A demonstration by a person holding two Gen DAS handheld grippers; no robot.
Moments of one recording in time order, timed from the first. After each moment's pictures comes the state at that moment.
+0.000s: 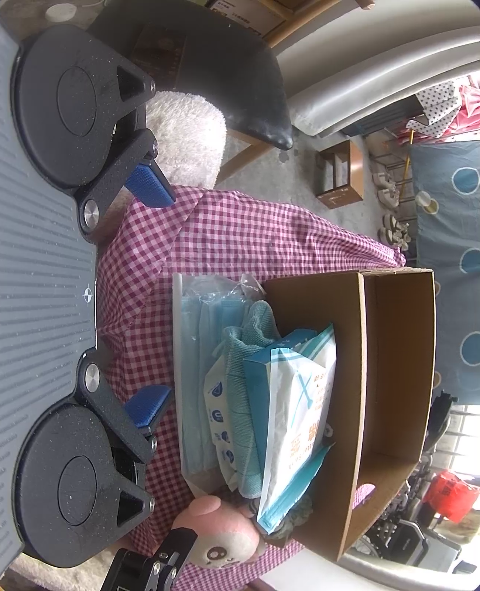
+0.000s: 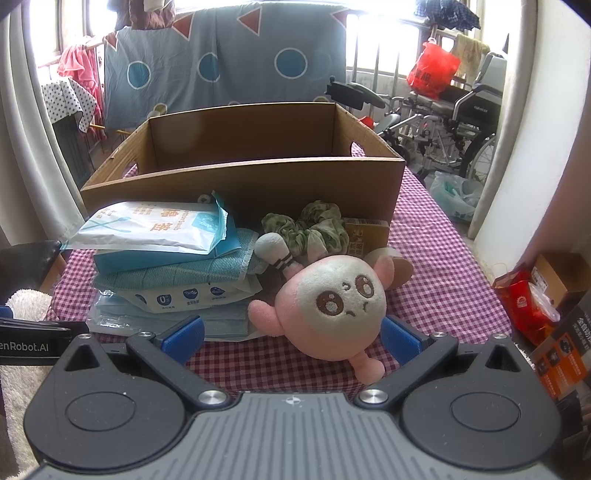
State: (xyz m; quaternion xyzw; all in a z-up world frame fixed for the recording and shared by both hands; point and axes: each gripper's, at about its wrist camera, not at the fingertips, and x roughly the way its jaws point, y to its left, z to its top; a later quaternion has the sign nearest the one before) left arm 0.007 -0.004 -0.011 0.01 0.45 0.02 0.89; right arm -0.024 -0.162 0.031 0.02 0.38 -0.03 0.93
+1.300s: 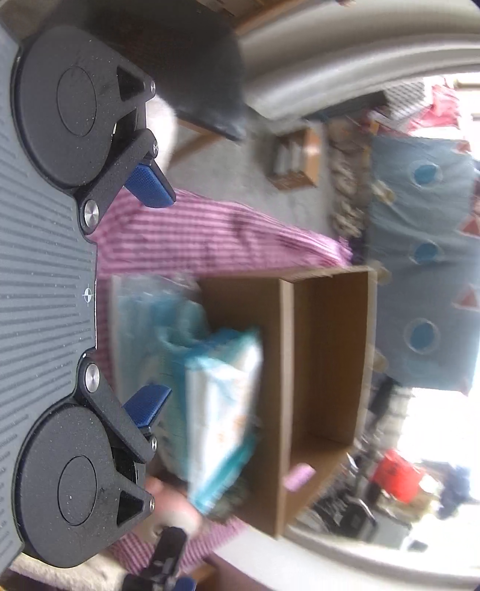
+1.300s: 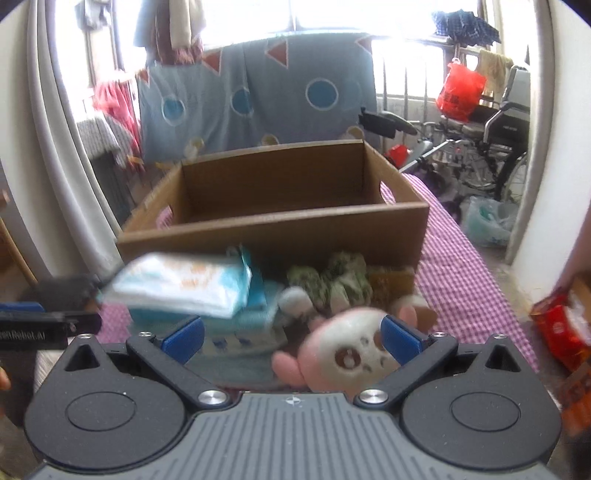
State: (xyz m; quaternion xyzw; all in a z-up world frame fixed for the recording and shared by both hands) left arm 0.009 0.020 0.014 -0.02 0.37 -0.02 0.93; right arm -0.016 -0.188 0.058 0.07 0.32 0.05 0.94
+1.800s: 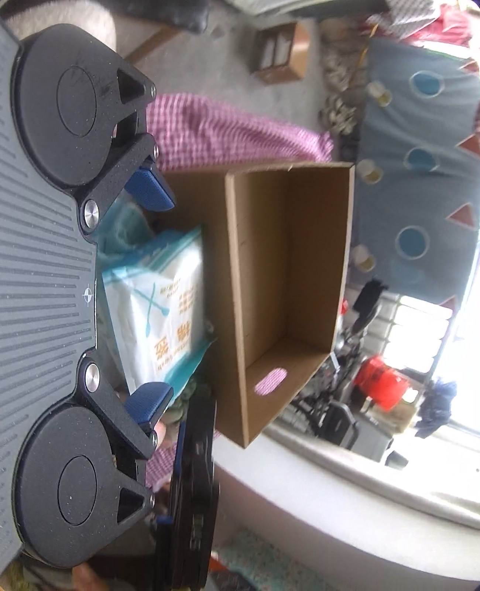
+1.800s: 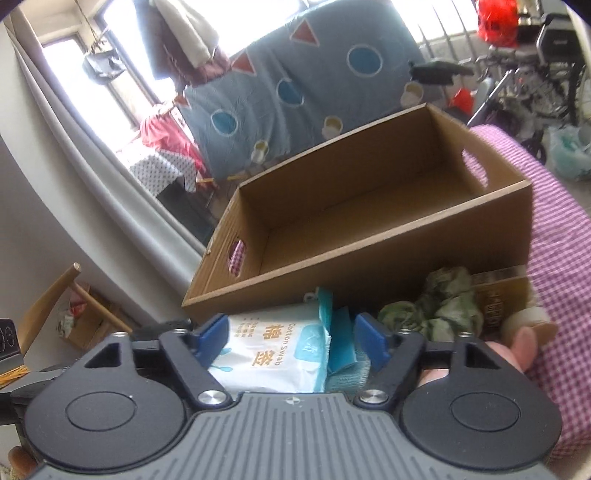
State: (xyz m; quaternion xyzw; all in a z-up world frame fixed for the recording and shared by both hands) left arm 0.065 0.020 0.020 -0.08 0.35 -0.21 0.91; right arm 0.067 -0.197 0.054 0.22 0.36 0.17 0.89
